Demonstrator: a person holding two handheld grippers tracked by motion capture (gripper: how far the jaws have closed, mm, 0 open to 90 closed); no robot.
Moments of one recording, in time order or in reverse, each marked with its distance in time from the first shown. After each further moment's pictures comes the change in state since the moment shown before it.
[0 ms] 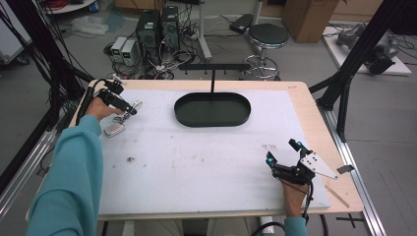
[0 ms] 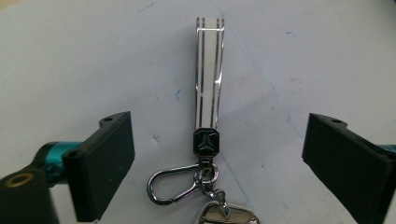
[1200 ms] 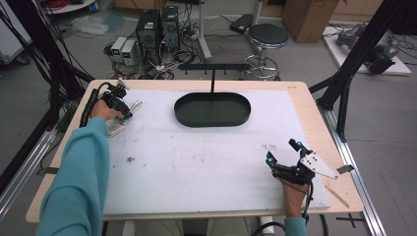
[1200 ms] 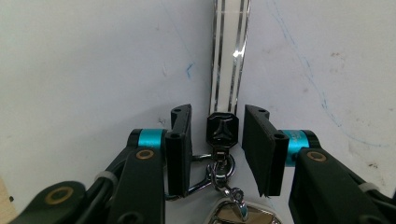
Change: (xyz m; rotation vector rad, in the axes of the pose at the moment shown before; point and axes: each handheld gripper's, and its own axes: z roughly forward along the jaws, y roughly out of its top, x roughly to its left) left arm -0.001 -0.001 0.018 0.112 0.055 -0.011; right arm 0.000 0.000 0.000 -0.001 -0.001 0.000
